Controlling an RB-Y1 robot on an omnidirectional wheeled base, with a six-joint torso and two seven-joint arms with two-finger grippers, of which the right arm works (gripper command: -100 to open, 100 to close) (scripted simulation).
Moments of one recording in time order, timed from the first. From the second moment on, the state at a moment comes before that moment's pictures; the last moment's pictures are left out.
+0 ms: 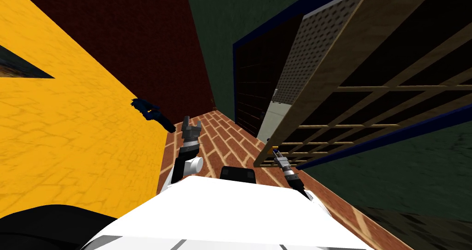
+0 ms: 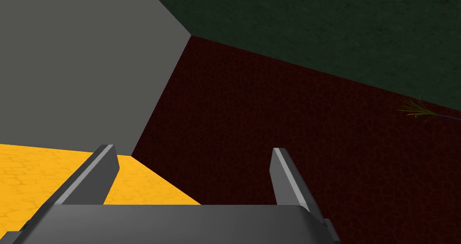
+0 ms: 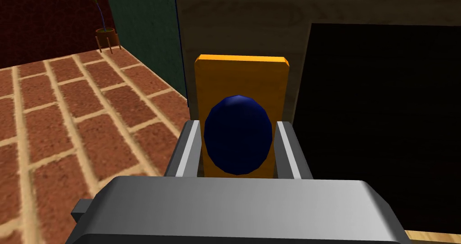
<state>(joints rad) 0.06 -0.36 -0.20 -0.55 0.36 -1.17 -2.10</state>
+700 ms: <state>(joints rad) 0.08 -0.38 -0.20 -0.50 0.39 -1.25 -2.11</state>
